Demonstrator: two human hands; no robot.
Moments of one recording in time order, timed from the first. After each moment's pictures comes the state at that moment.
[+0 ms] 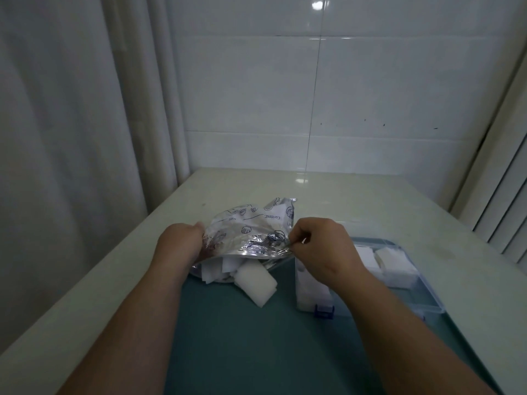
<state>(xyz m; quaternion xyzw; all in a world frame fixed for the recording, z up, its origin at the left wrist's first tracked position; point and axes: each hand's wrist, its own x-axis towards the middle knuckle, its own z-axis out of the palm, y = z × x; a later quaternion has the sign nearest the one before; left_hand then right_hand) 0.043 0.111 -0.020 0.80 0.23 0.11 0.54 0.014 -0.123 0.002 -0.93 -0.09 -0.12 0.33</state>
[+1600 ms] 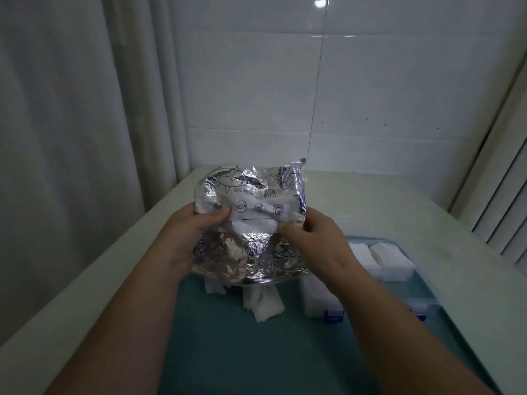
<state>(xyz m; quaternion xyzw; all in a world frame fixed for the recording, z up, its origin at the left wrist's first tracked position) 0.025 0.099 -0.006 0.62 -0.01 0.04 0.78 0.005 -0.113 0.006 -0.82 -0.08 -0.08 0.57</state>
